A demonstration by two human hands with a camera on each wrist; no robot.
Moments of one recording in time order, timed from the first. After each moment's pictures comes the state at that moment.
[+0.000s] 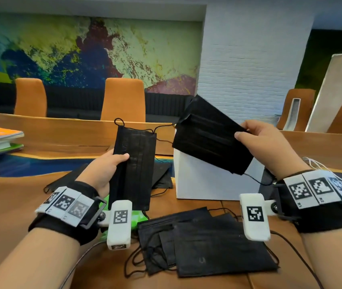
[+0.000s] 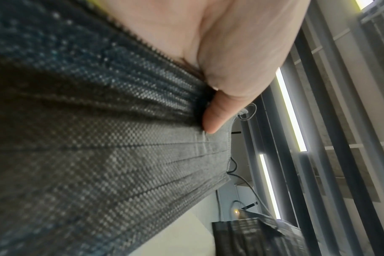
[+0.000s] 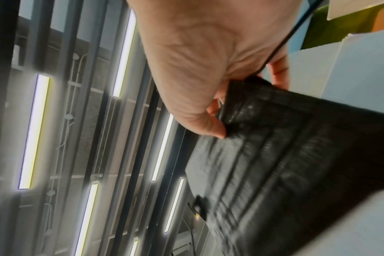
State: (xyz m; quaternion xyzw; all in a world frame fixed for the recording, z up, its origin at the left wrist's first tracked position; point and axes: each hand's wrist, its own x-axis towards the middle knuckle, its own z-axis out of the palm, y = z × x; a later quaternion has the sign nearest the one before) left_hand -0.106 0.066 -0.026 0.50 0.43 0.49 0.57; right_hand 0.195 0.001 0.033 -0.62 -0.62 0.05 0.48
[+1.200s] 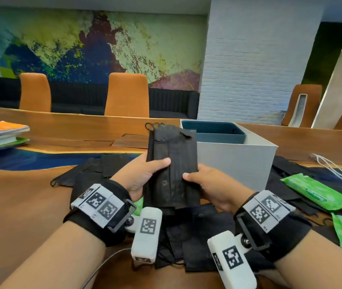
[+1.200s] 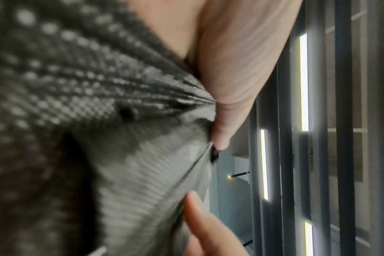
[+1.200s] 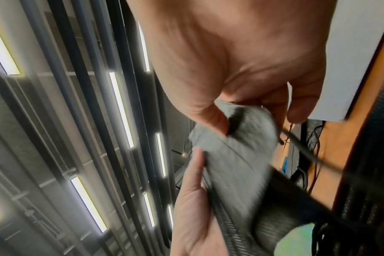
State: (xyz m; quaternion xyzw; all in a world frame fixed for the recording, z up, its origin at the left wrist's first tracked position) left_hand -0.063 0.059 -0.041 0.53 0.32 0.43 0.65; right_hand 0.111 0.026 -0.052 -0.51 -0.57 0.49 0.42
